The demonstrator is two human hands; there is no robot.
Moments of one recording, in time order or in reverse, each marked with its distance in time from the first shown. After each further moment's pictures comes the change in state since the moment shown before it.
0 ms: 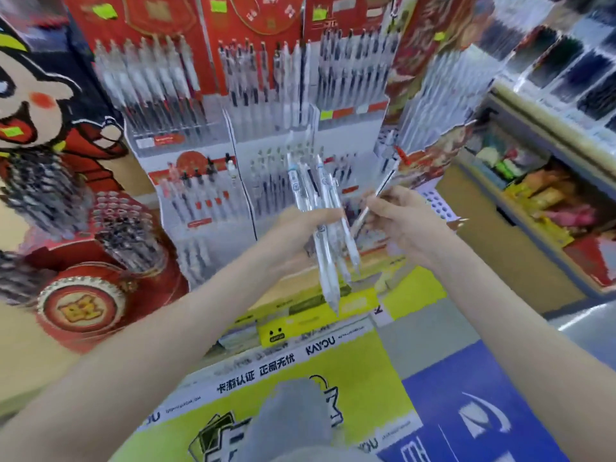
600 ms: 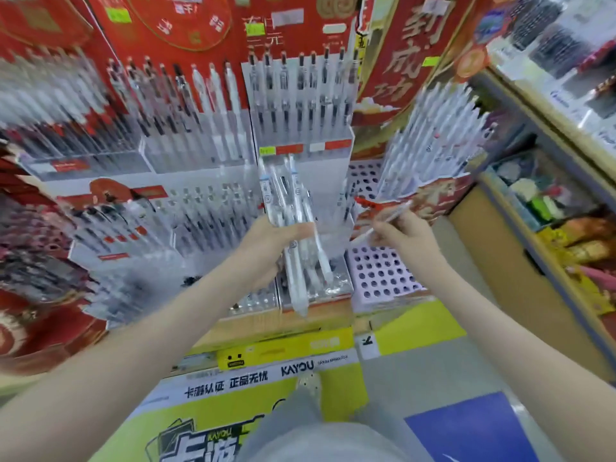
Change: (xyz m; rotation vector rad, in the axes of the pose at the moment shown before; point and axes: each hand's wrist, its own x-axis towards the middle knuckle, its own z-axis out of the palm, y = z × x) left_hand 0.115 0.019 0.083 -0.002 0.200 0.076; right_hand 0.141 0.020 -0.160 -0.364 -0.041 -0.084
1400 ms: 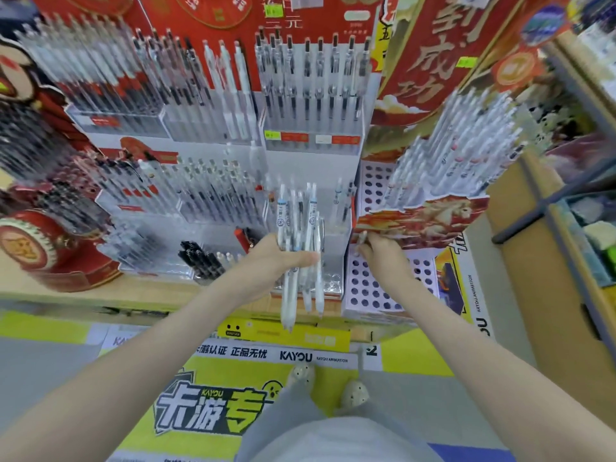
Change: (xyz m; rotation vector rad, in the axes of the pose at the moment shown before) left_hand 0.003 -0.061 0.017 0.220 0.095 -0.009; right_hand 0.048 0.066 0.006 -0.751 -0.286 -0.118
